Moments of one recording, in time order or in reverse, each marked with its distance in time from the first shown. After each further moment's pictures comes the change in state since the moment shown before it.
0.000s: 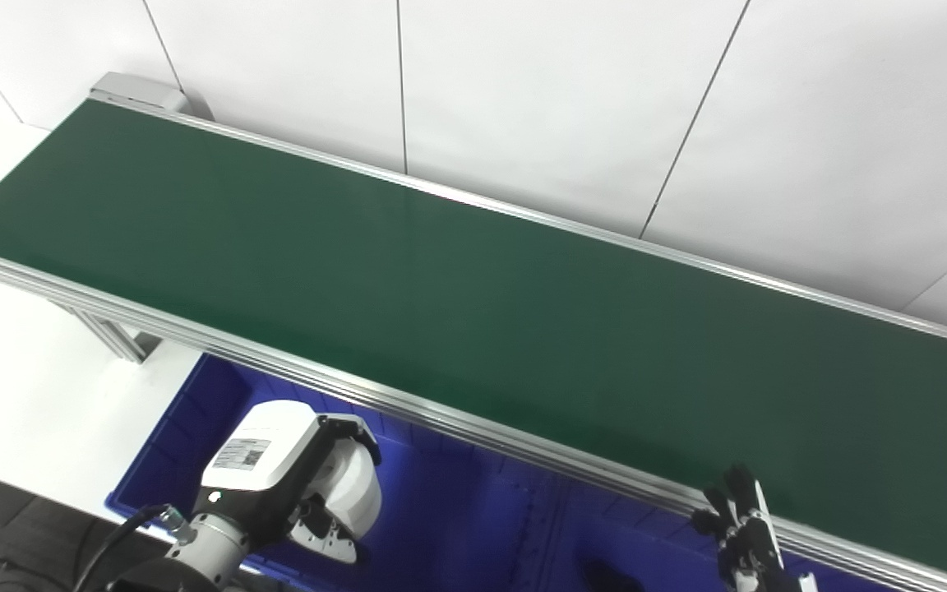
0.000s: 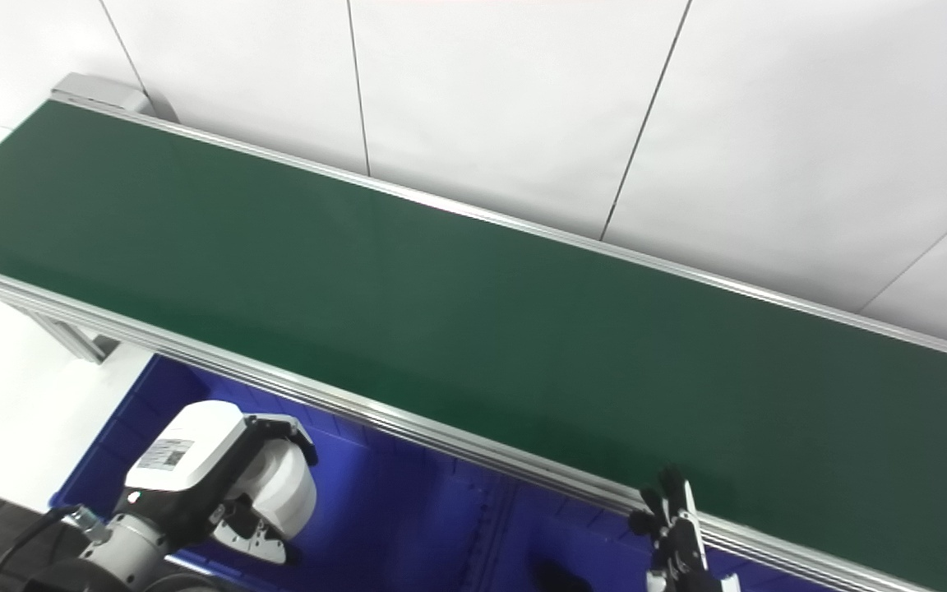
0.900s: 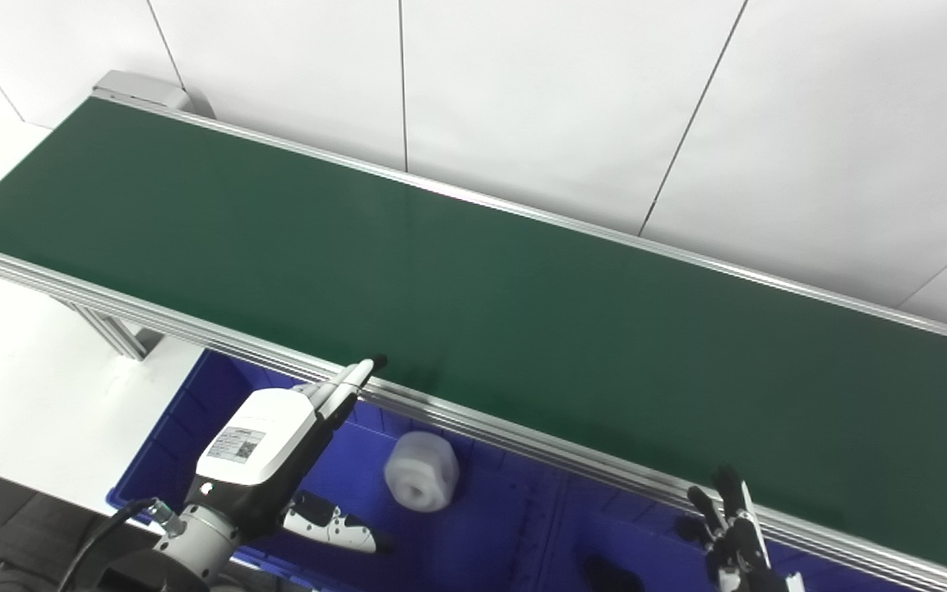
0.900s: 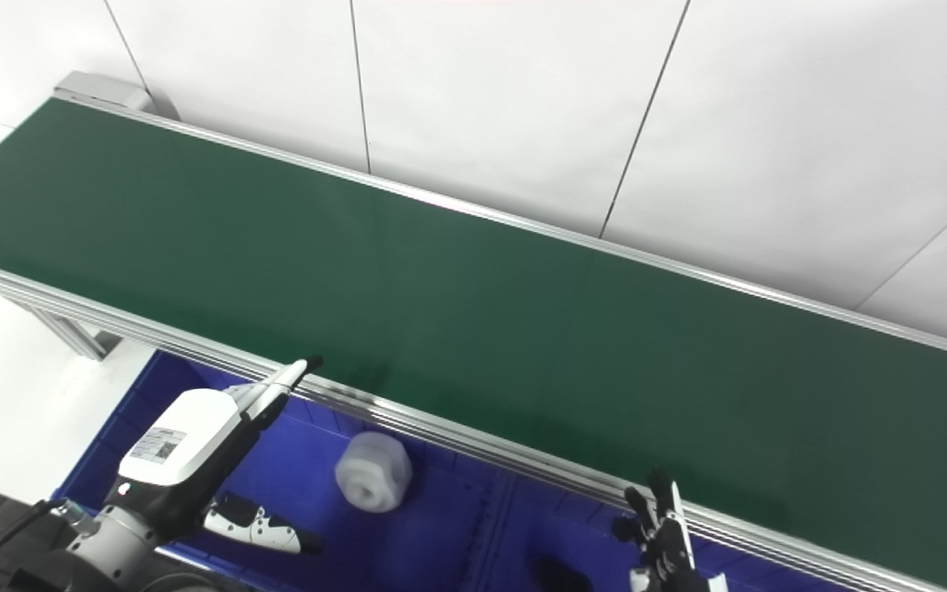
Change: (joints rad) left arm -0.007 0.007 0.053 0.015 -0.094 -0.119 0.001; right arm 0.008 0.017 0.008 -0.013 -0.027 0.025 -0.006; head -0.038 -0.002
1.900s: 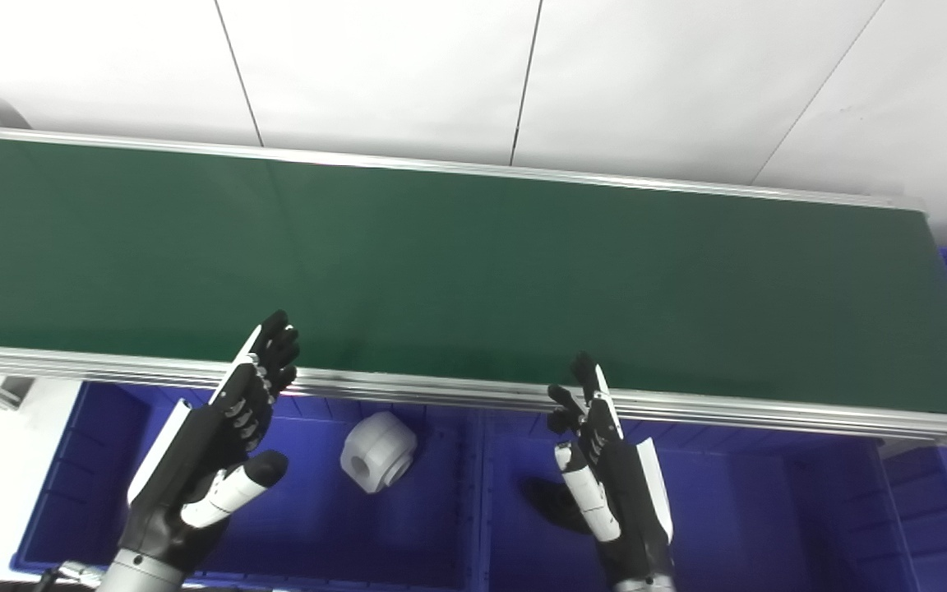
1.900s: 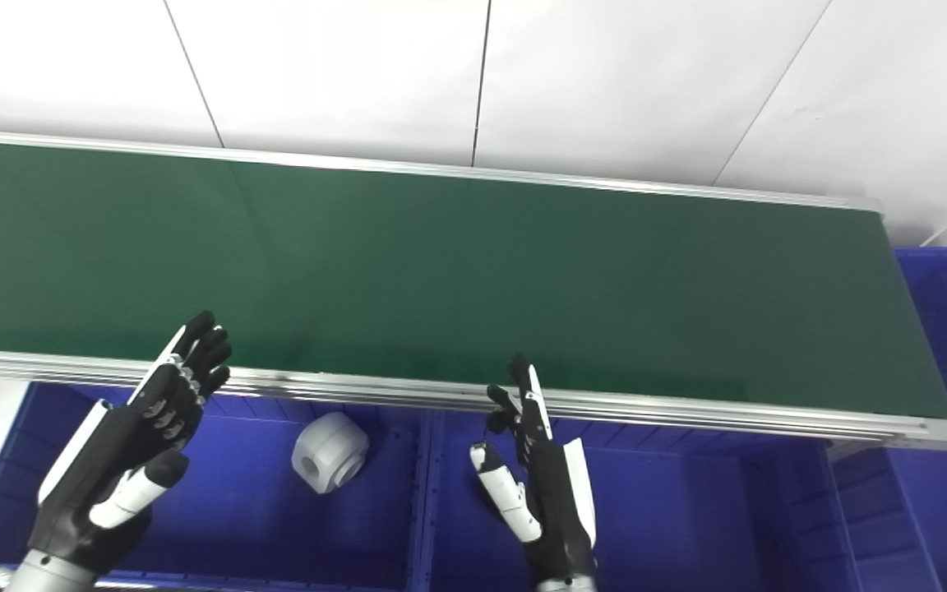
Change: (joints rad) left arm -0.009 -0.075 0.009 -0.009 -0.998 0.125 -0.042; right arm 0.009 0.179 0.117 -0.020 -0.229 0.055 -0.138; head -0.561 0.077
